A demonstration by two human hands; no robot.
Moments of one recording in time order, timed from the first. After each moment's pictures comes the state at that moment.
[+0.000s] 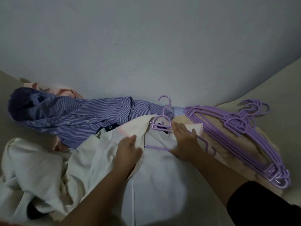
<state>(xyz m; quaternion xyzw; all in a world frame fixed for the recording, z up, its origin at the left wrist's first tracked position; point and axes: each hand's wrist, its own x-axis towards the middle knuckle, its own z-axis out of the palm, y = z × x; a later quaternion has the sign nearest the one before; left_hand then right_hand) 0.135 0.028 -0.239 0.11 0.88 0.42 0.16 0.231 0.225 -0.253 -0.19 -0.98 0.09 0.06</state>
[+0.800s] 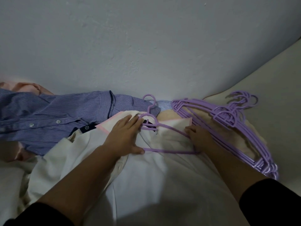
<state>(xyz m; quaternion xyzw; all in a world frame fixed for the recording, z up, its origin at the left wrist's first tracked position) 0.075 0.083 -0.247 0.54 0.84 0.06 0.04 0.257 0.307 -0.266 -0.40 -0.84 0.35 0.05</state>
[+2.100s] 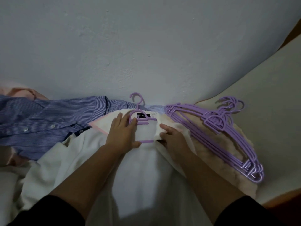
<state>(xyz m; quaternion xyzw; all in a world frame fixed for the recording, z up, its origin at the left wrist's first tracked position) 0.079 0.108 -0.245 0.47 0.88 0.04 -0.03 0.228 0.230 -0.232 -0.39 -0.55 0.72 0.17</state>
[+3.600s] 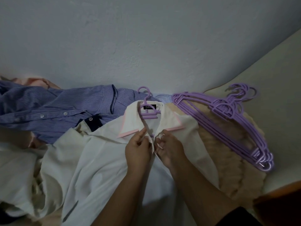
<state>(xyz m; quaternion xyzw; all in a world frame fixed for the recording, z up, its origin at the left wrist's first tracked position) 0.210 0.090 -0.240 0.04 0.78 0.62 0.12 0.244 0.178 -0.248 -0.39 -0.28 0.86 0.14</state>
